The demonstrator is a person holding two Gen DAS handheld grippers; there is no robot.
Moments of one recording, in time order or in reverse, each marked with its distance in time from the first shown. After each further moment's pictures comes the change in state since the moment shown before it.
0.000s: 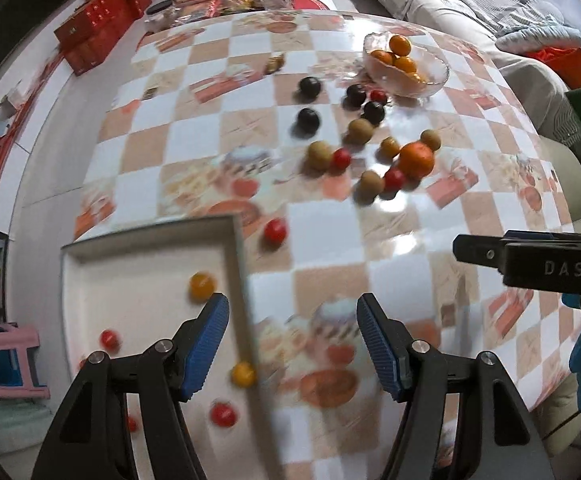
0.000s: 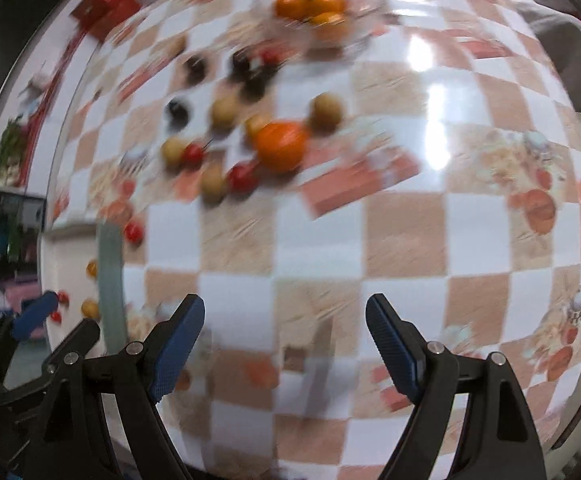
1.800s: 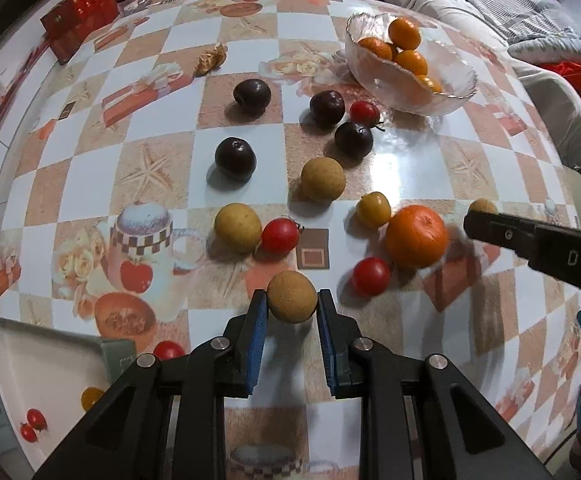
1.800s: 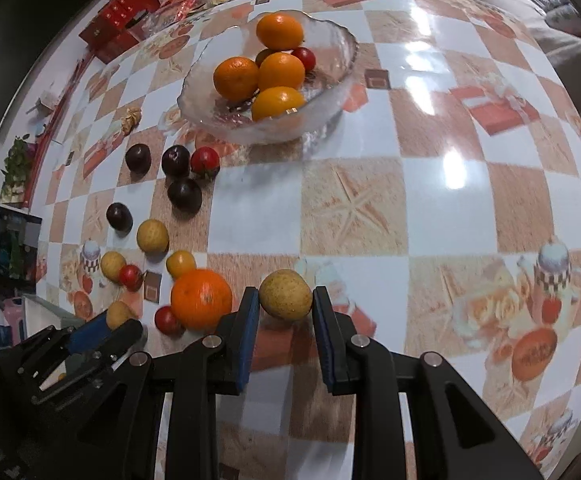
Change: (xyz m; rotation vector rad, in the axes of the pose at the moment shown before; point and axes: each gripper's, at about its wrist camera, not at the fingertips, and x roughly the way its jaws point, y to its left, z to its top) left arm 0.090 -0.038 0.078 -0.038 0.020 -0.052; right arm 0.028 -0.047 0.084 -0.044 -0.097 0.053
